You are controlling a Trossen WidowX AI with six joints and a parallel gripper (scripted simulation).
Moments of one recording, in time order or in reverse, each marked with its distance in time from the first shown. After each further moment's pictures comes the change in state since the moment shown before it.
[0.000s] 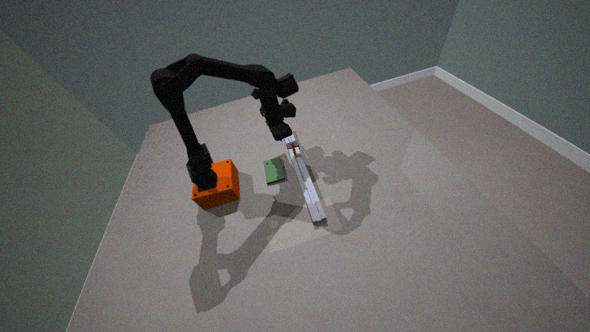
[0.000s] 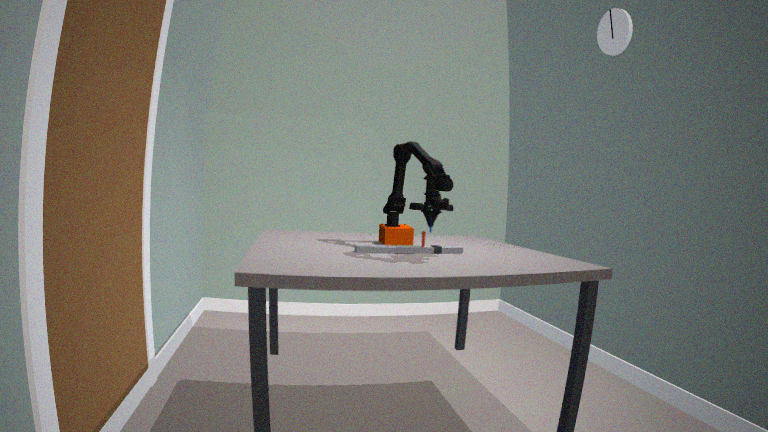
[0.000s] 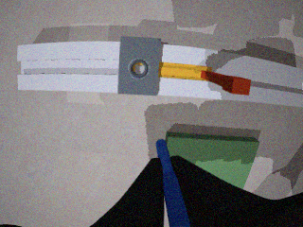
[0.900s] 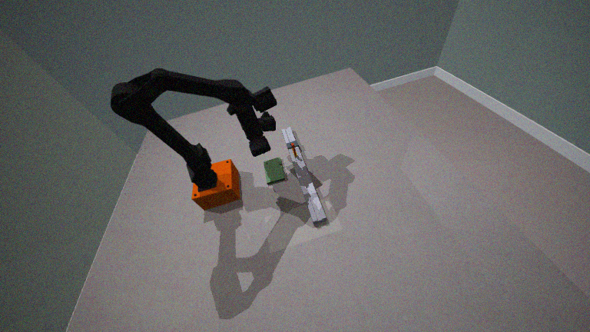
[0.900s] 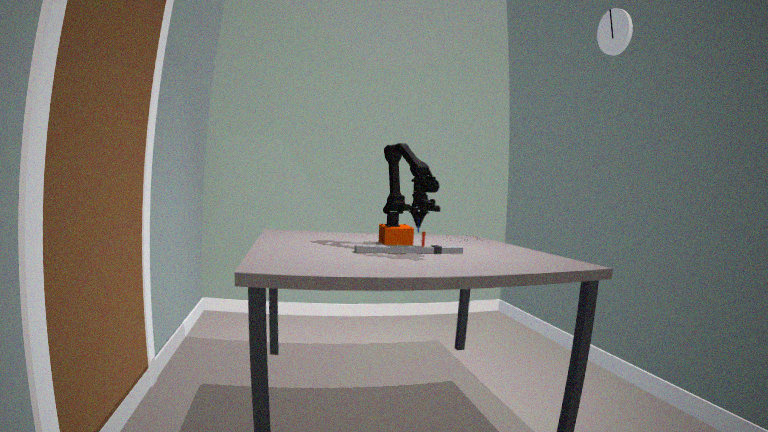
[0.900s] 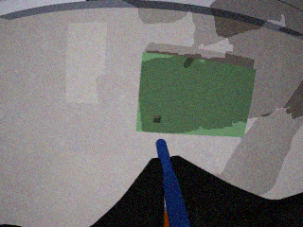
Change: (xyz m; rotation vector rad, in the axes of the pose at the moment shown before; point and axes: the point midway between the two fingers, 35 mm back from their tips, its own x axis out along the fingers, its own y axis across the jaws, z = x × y) arm 0.011 -0.018 -0.084 0.017 -0.013 -0.001
